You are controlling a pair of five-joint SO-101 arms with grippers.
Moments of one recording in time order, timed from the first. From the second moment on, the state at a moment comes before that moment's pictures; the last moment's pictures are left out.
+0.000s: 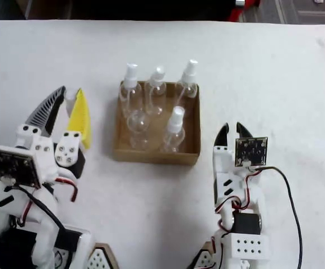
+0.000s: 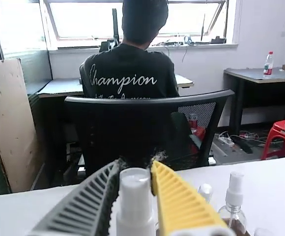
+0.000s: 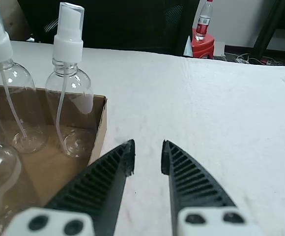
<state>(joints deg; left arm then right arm) 4.1 -82.4 45.7 45.8 -0.4 -1.1 -90.0 96.6 16.1 8.7</state>
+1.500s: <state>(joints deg) 13.5 -47.4 28.9 33.9 6.5 -1.1 -90.0 96.6 16.1 8.7</state>
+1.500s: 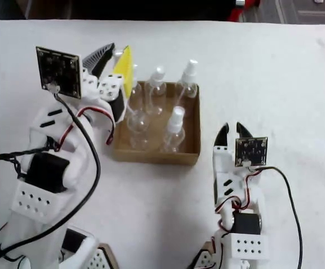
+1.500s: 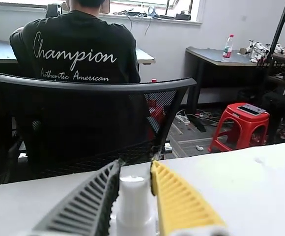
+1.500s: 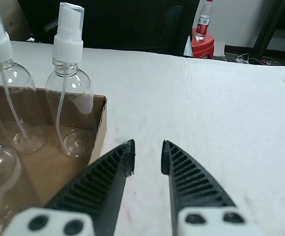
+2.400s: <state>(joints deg) 15.8 -47.2 35.3 24.6 6.4 -1.1 -90.0 96.6 16.1 8.7</state>
